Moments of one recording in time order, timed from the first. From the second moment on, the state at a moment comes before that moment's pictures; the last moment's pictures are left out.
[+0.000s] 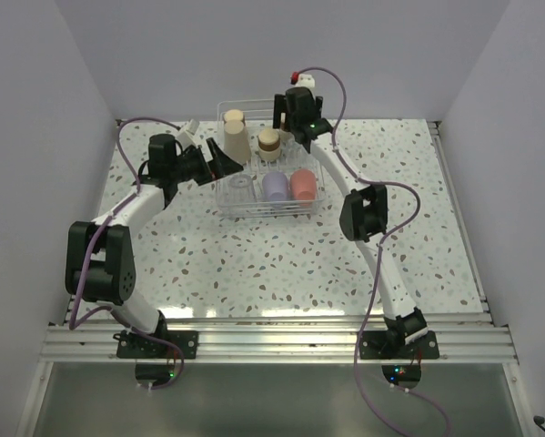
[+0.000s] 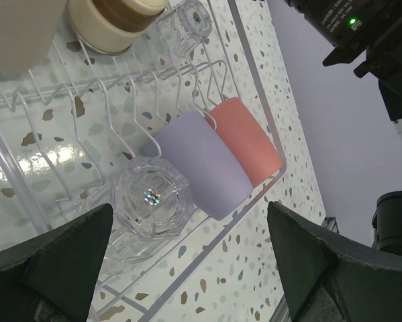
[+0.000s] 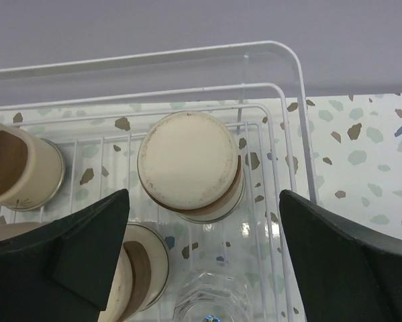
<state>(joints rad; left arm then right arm) -0.11 1.63 1.08 0.12 0.69 -0.60 0.44 2.68 2.67 -0.45 0.38 0.25</state>
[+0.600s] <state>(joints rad) -0.10 1.53 1.07 -0.01 0.57 -0.52 0.41 2.17 2.46 -0.50 0.34 0.33</state>
